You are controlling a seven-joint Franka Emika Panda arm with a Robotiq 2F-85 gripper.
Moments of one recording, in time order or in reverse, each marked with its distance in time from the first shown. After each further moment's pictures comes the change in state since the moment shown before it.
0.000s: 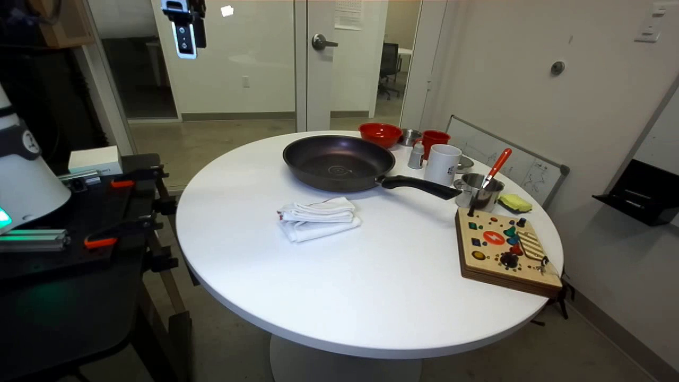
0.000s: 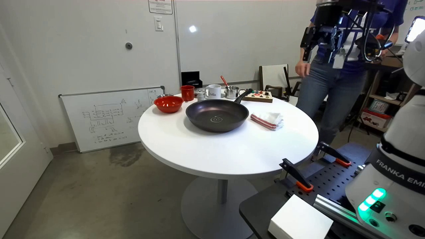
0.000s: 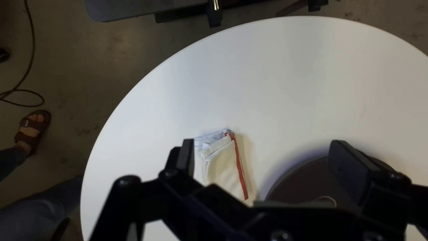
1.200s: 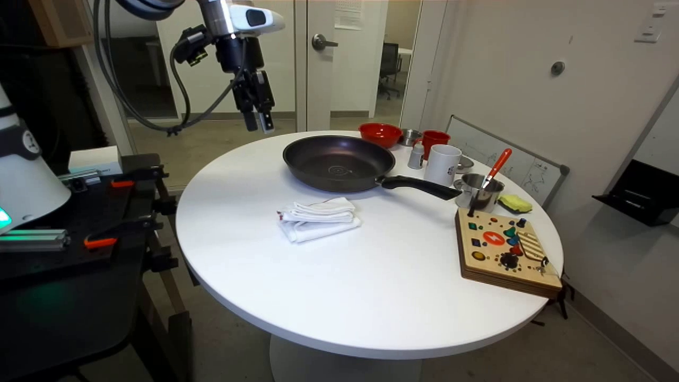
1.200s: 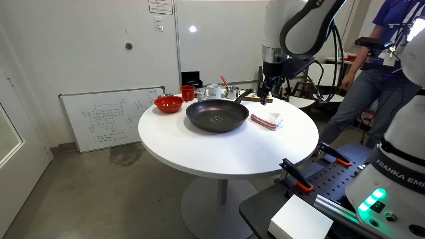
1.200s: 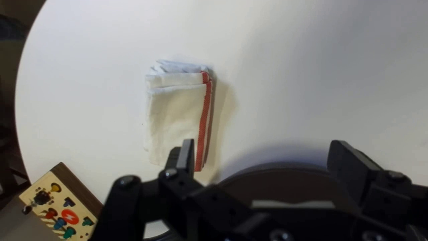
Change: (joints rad) arm -0.042 0.444 0.359 -0.110 -0.480 0.705 0.376
